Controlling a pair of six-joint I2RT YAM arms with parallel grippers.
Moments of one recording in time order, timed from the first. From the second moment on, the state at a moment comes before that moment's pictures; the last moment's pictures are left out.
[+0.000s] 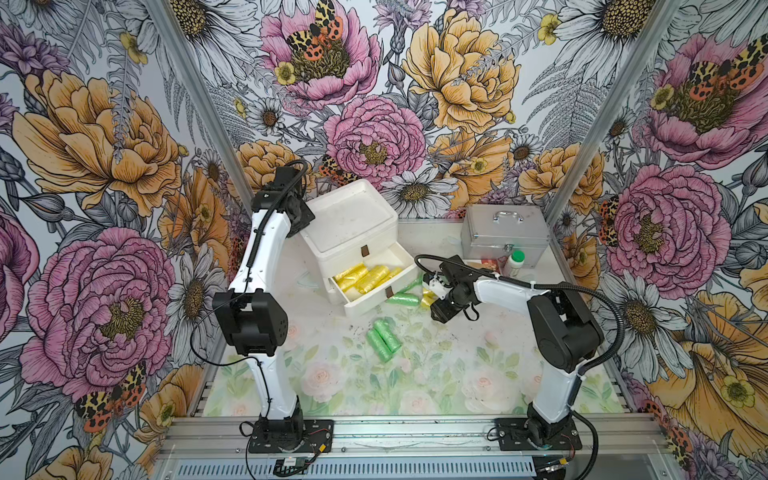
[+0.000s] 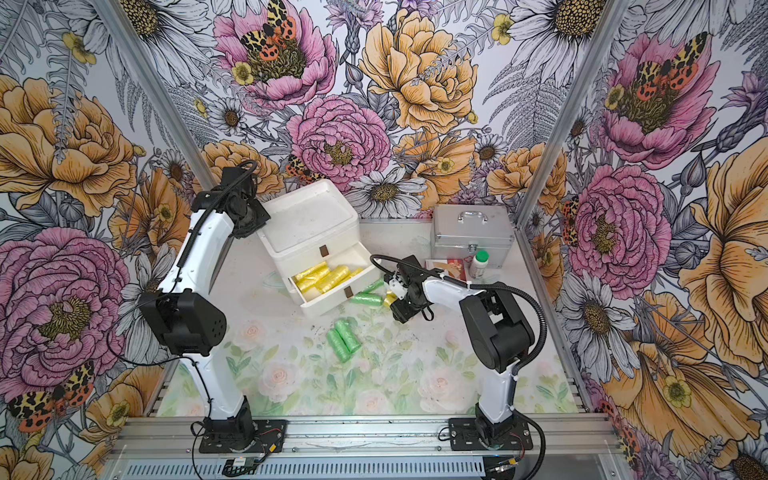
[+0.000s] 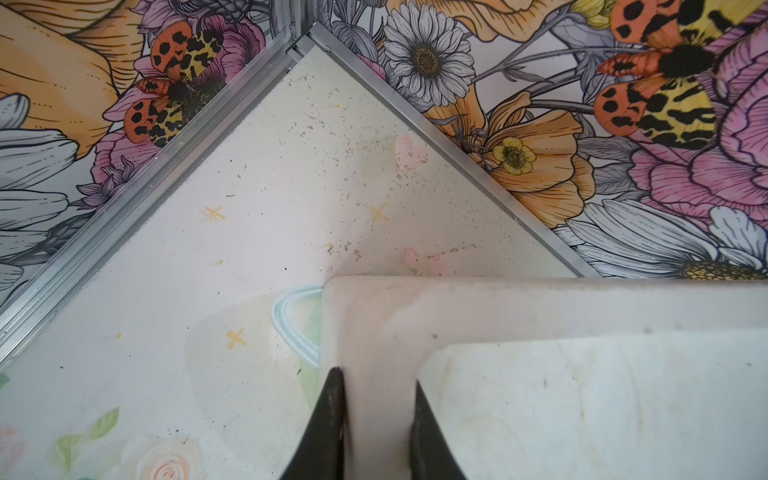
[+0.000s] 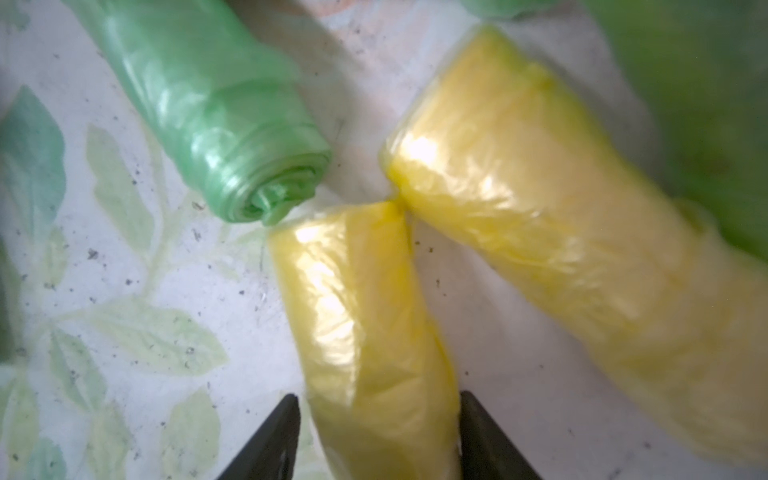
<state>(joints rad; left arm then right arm) -0.03 1.94 2.09 -1.13 -0.20 -0.67 0.47 1.86 1.17 -0.59 -0.20 -0.20</state>
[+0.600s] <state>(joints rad) -0.03 1.94 2.09 -1.13 -0.20 -0.67 0.47 1.62 1.12 -0.62 -0.40 -0.04</state>
